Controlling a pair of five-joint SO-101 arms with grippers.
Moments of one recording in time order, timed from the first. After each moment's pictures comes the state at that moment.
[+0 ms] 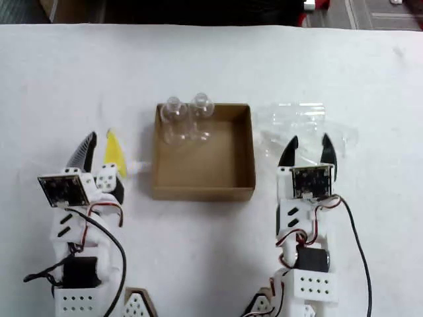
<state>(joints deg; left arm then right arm) -8.5 -104.0 92.6 26.7 6.5 2.3 -85.2 96.4 4.7 16.0</state>
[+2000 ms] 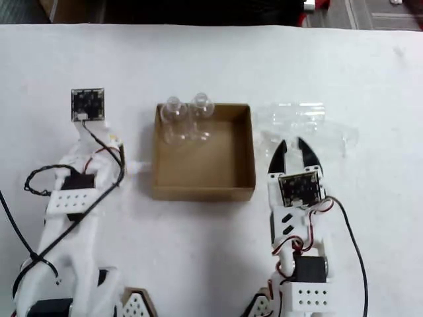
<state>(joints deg) -10.9 -30.9 61.0 23.0 0.9 -2.2 -98.7 96.6 18.6 19.0</state>
